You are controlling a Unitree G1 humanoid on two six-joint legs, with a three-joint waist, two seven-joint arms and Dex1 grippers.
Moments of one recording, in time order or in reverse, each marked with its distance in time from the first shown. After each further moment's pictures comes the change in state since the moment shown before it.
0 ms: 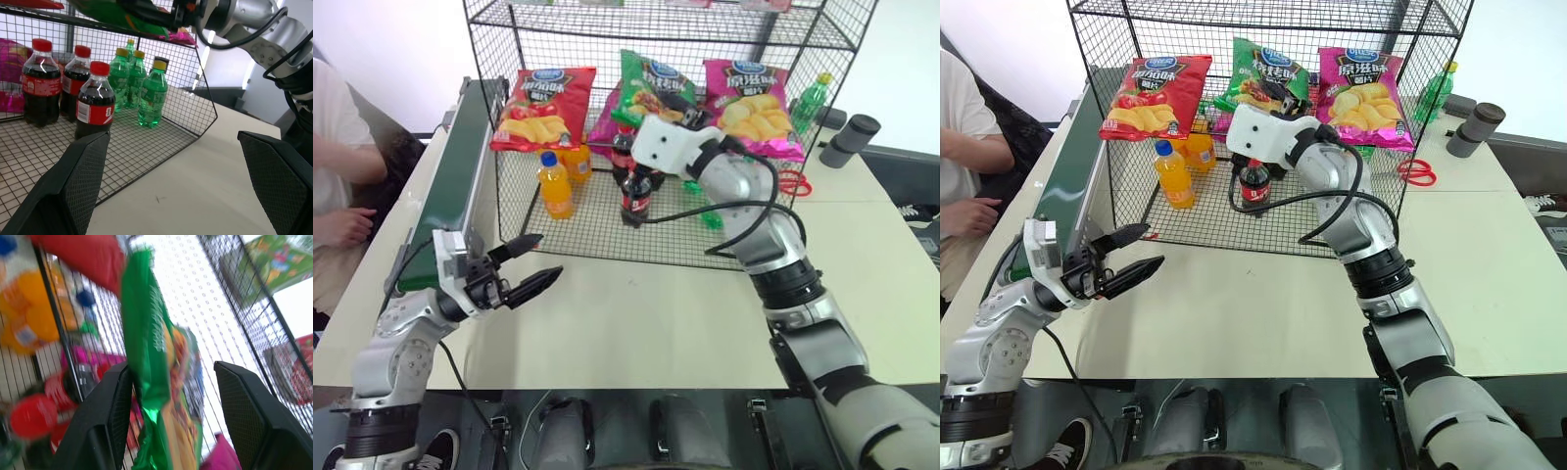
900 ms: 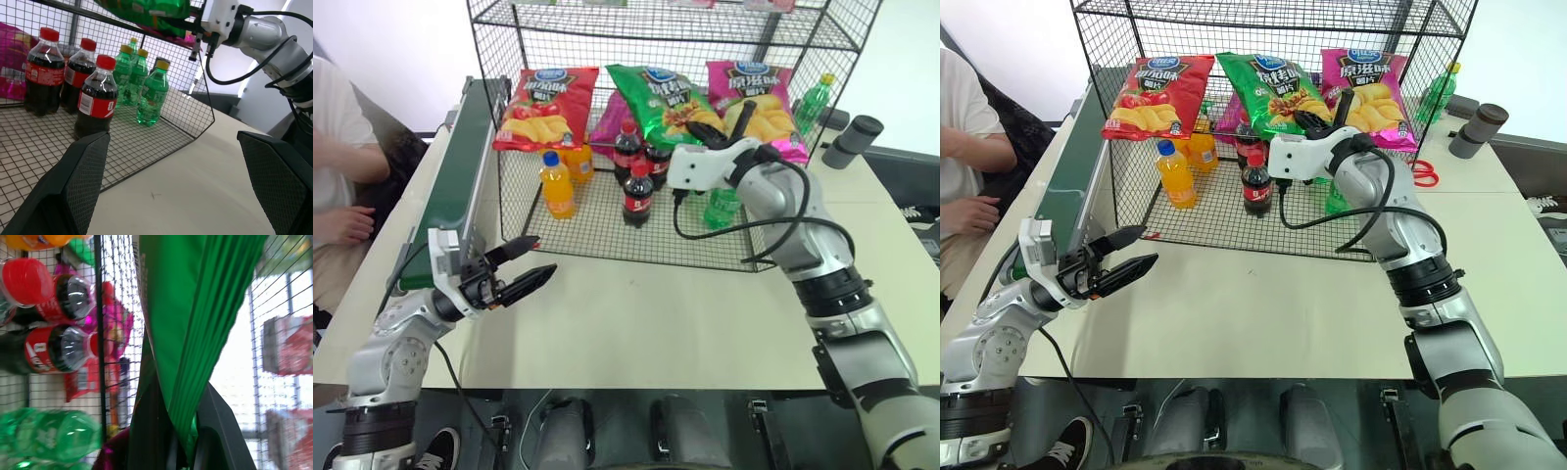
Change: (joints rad) left arm -0.012 0.004 0.029 0.017 -0.049 0.072 -0.007; right arm 0.073 -0.197 0.005 -0.018 -0.213 -0.056 0.060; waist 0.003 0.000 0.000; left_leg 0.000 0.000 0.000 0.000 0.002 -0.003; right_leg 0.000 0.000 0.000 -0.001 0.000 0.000
